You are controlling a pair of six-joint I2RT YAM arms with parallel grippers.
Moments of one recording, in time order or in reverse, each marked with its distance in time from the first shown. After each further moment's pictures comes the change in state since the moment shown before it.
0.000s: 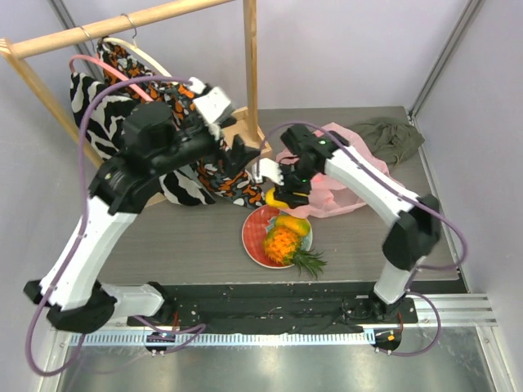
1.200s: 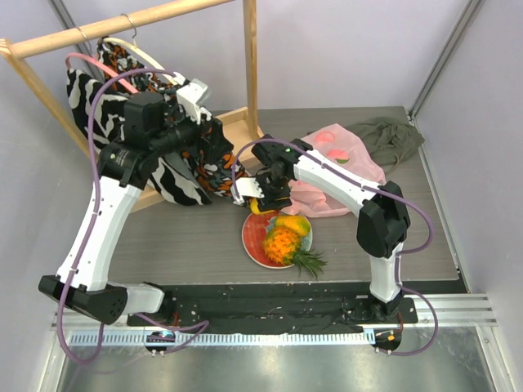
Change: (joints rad) left arm 0.312 0.013 -0.114 -0.096 0.134 -0.063; right arm 0.144 0.246 0.134 0.065 0.083 -0.187
